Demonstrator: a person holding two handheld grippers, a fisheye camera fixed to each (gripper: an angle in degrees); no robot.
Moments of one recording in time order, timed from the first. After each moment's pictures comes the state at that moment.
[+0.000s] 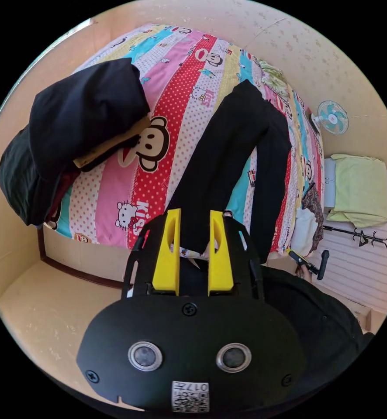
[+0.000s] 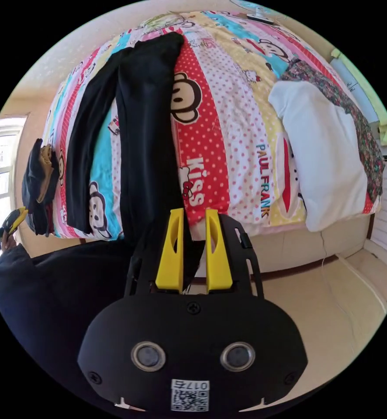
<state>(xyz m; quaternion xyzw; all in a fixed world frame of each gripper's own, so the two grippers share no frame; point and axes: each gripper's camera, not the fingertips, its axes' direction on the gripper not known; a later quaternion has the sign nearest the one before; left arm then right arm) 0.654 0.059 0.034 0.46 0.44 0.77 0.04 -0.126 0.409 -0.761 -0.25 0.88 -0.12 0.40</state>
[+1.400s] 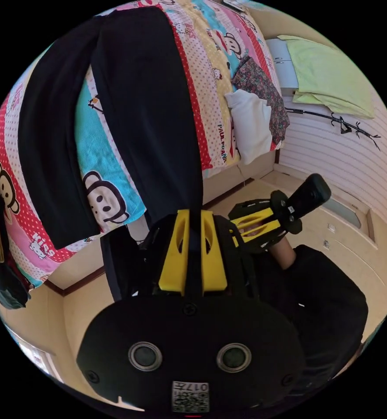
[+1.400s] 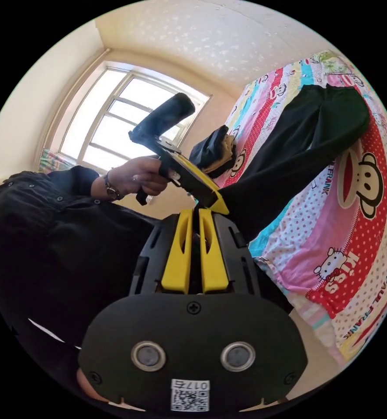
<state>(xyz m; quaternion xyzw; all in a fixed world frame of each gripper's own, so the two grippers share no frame) 0.489 0.184 0.088 0.47 0.08 0.88 -0.05 -0.141 0.423 -0.719 -0.56 0.46 -0.16 0.67</state>
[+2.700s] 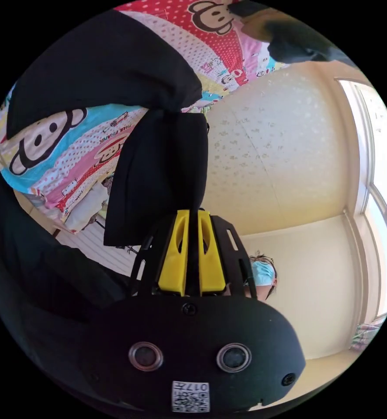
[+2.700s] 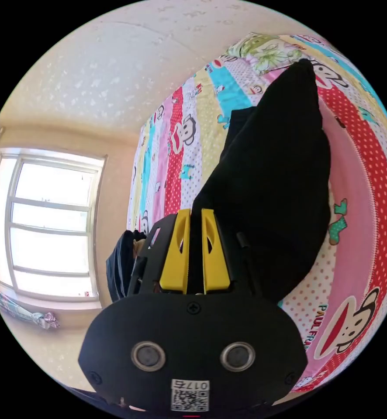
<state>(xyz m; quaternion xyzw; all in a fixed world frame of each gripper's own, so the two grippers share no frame) 0.581 -0.125 -0.285 -0.44 0.39 0.81 -0.05 0.266 0.198 -0.393 -0.31 0.69 -0.15 0.63</state>
